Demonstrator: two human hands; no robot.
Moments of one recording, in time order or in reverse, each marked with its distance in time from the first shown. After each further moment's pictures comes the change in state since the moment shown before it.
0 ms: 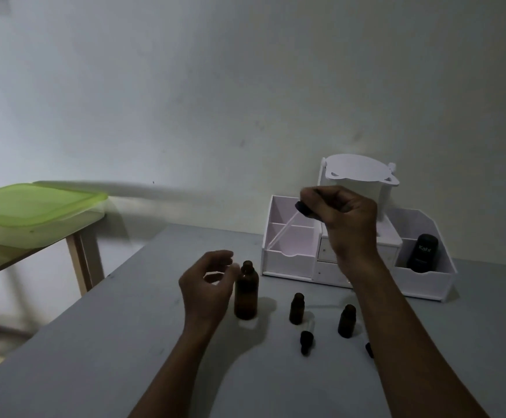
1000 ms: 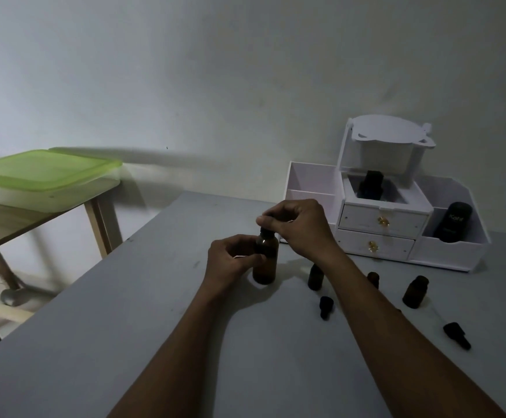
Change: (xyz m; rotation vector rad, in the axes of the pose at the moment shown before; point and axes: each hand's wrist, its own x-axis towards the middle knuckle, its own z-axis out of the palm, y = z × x) left_hand 0.002 -0.035 -0.011 -0.101 -0.393 -0.221; right_hand -0.032 0.086 0.051 -0.496 -0.396 0.085
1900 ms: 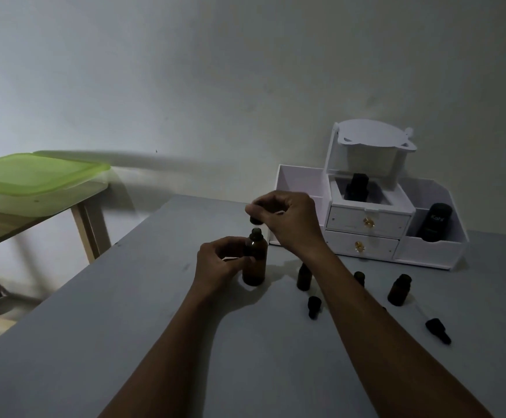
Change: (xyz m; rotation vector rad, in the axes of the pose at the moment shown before) left_hand -0.001 0.003 0.000 -0.002 0.035 -0.005; right_hand 0.001 -0.021 -0.003 0.095 0.082 -0.067
